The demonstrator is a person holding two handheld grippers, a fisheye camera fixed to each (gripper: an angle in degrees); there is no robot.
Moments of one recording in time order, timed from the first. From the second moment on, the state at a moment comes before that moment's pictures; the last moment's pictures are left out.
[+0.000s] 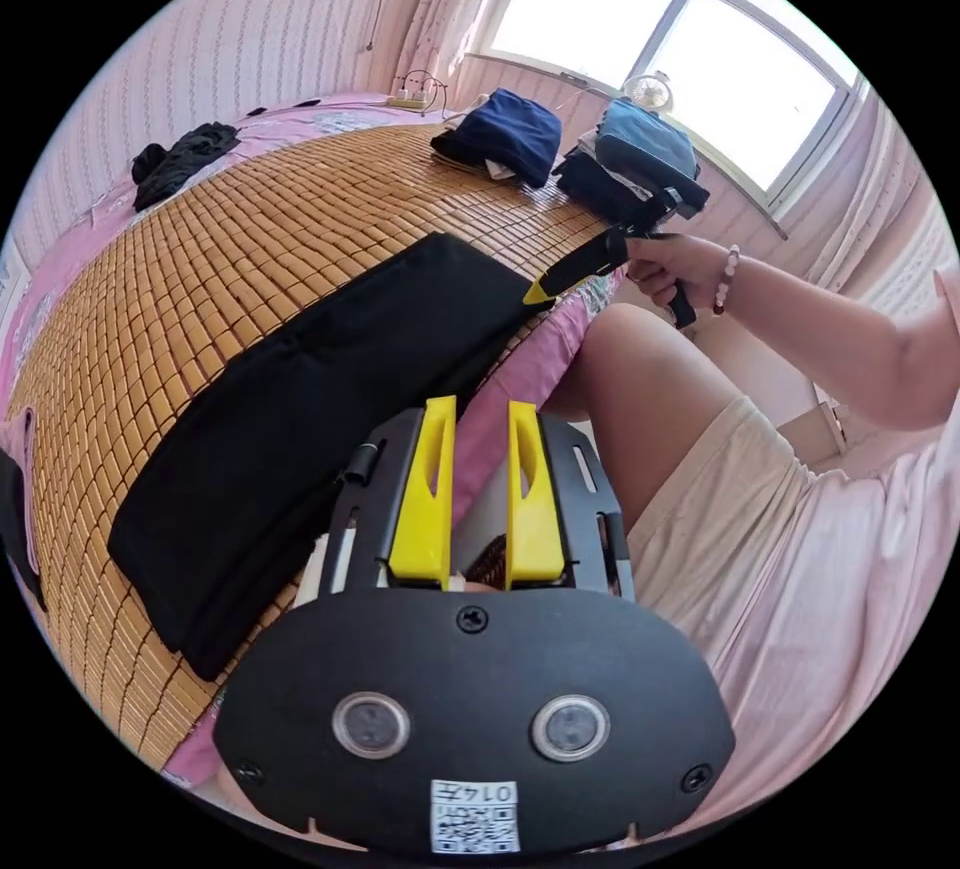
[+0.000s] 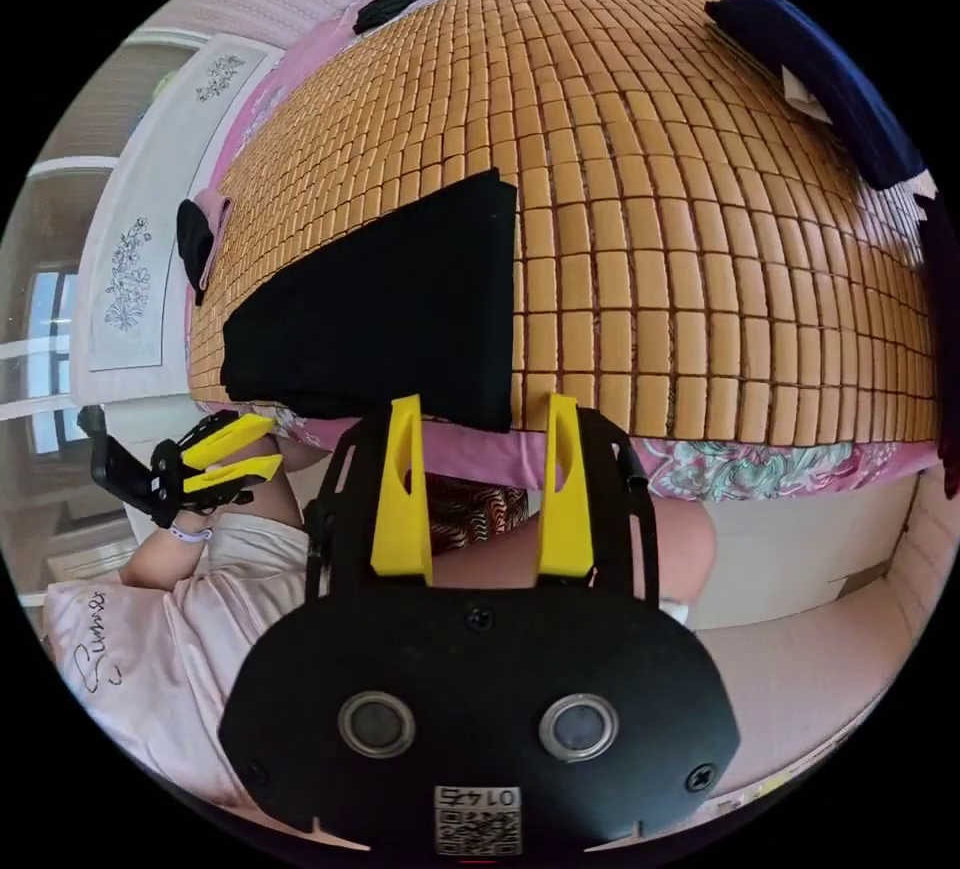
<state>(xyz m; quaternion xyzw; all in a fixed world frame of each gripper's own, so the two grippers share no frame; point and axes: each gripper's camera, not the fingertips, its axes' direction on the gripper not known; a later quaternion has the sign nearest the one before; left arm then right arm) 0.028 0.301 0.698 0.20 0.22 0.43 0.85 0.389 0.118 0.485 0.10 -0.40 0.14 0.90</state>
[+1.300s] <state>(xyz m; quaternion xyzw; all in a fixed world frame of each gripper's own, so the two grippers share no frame) 0.056 0.338 0.621 0.30 0.30 0.46 0.78 0.542 0.248 0.339 0.29 -0.61 0.19 0.71</state>
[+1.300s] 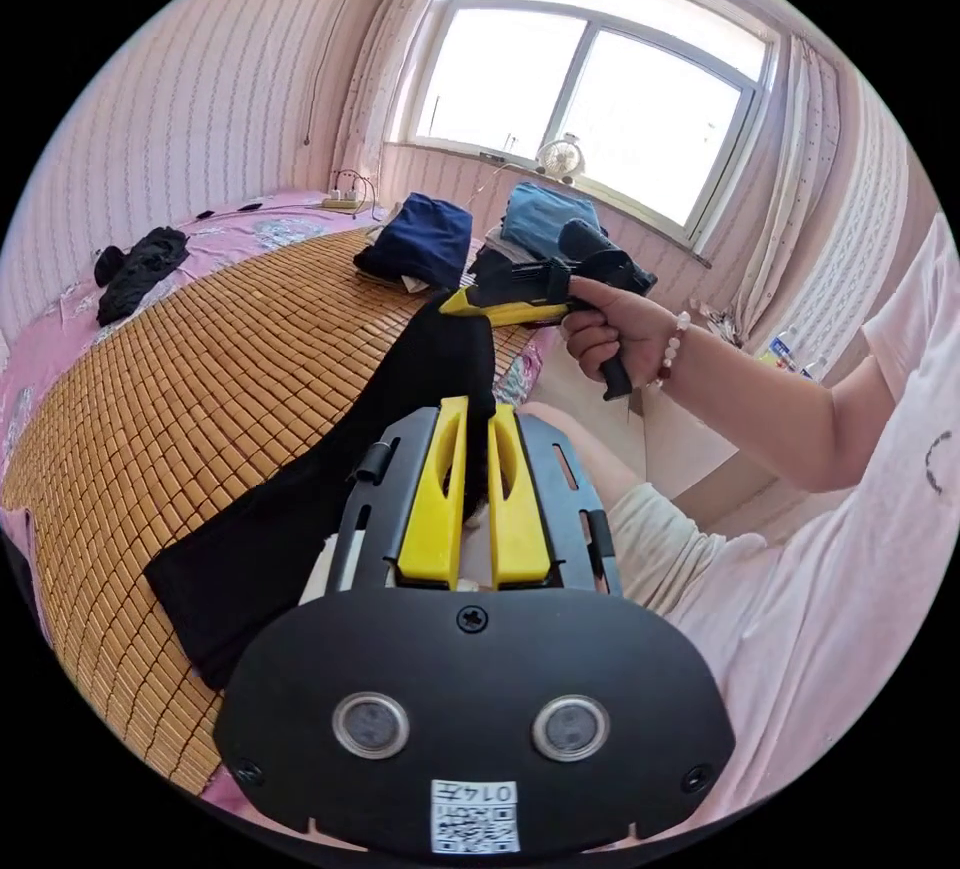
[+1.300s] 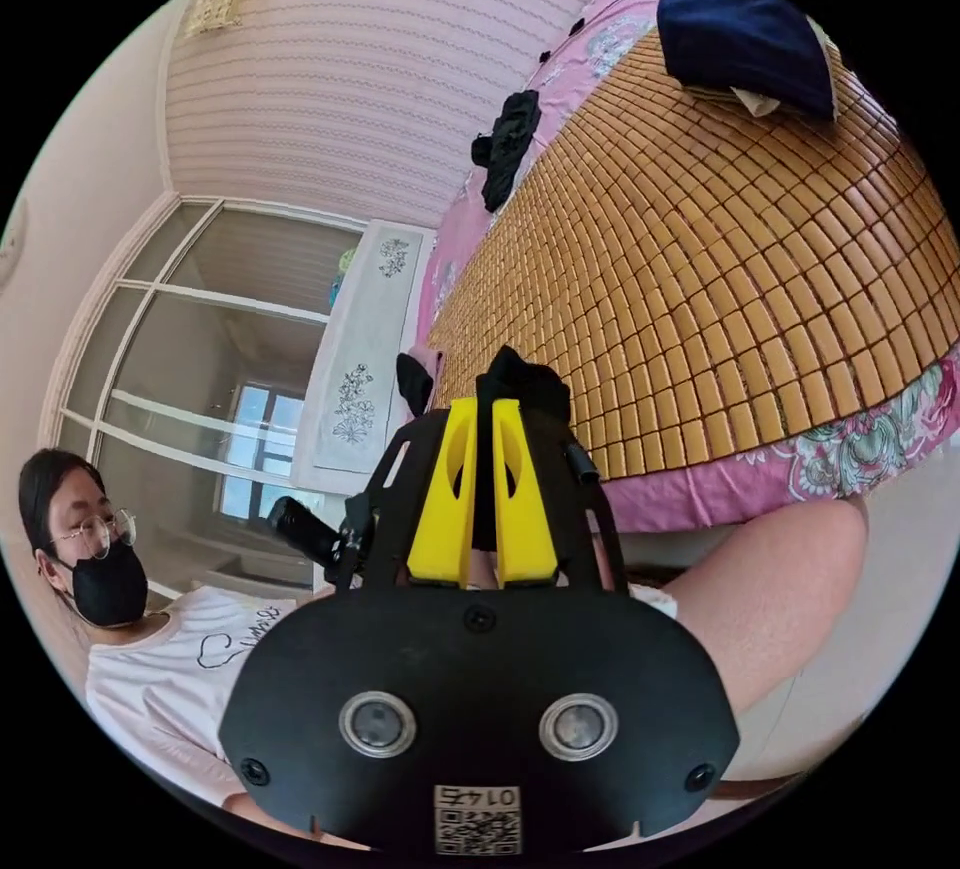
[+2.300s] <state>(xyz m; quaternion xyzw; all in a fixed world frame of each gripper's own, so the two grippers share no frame) -0.040 0.225 0.669 0.15 0.10 0.21 0.96 0.222 0.148 0.357 0.14 -0.35 0.05 0.93</state>
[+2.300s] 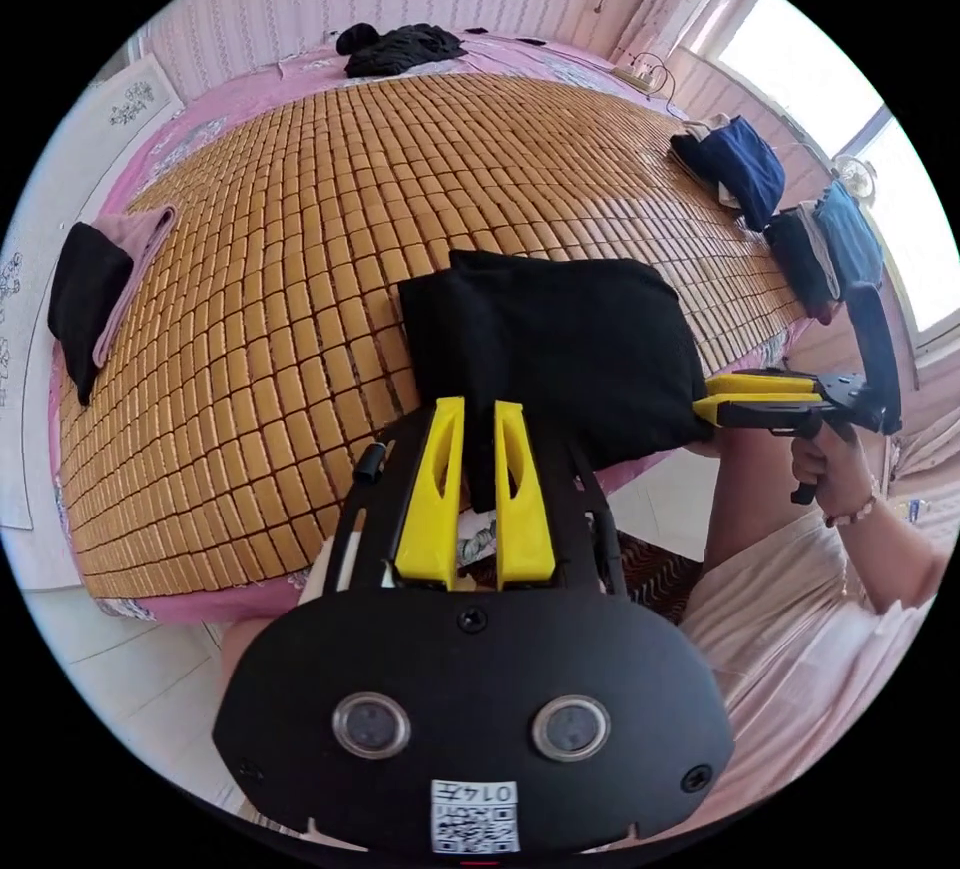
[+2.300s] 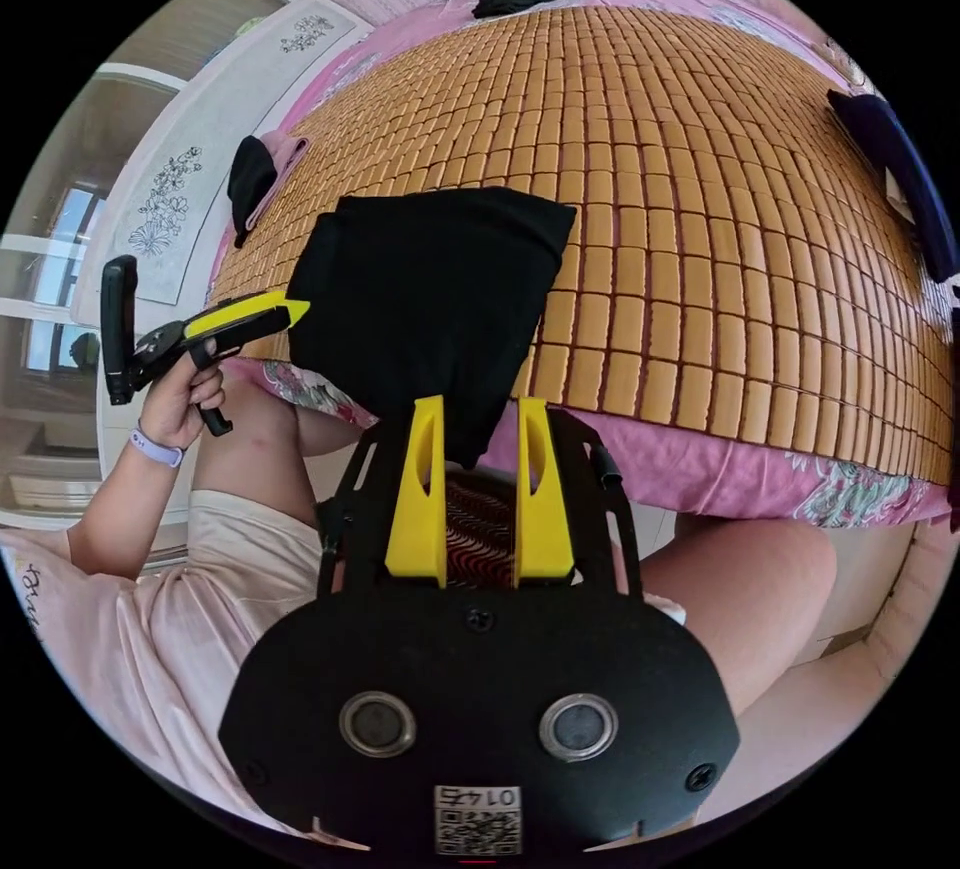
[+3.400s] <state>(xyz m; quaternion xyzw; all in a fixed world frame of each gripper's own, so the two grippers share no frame) -0.144 0.150 0.685 0.12 0.25 0.14 0.95 0.187 0.042 0.403 0.16 -0.56 0.06 0.81</state>
